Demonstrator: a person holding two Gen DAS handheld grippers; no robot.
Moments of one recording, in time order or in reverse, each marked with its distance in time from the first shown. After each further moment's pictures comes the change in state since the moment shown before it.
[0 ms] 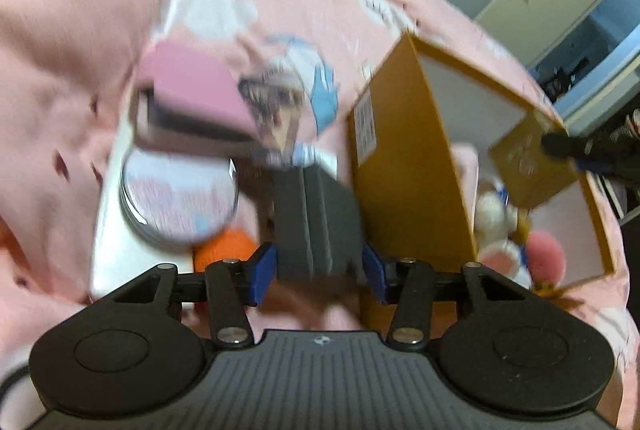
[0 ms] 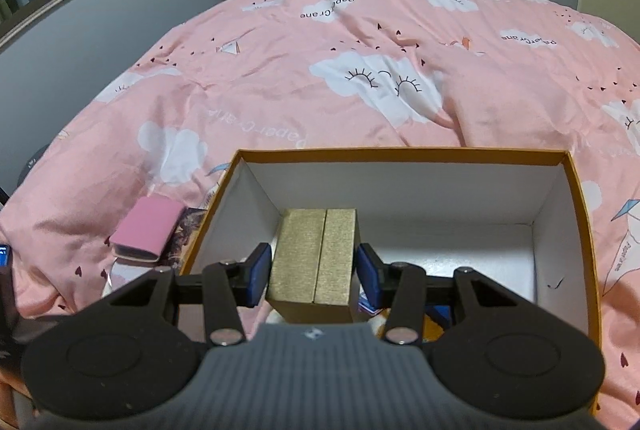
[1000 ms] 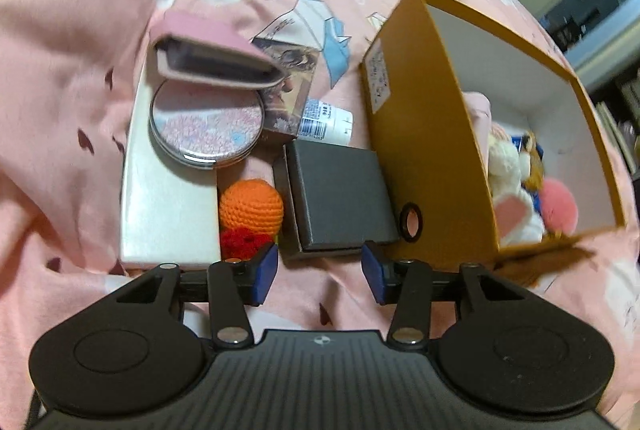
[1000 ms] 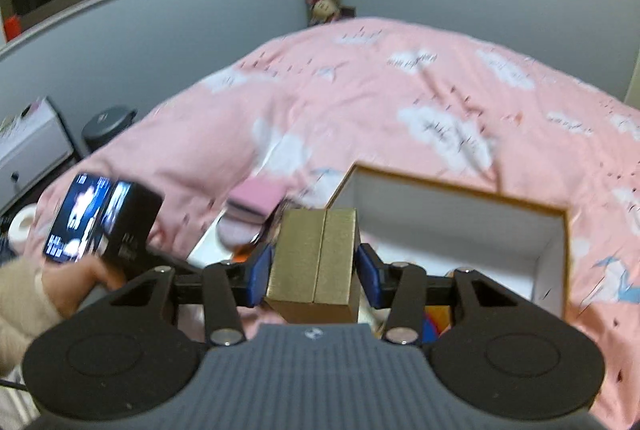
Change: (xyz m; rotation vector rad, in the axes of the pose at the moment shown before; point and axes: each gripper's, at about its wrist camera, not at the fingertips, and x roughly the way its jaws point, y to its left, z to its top) left arm 0.002 0.013 0.005 0.031 0.188 0.028; right arm -0.121 0.072 -0.037 -0.230 -0.118 0.100
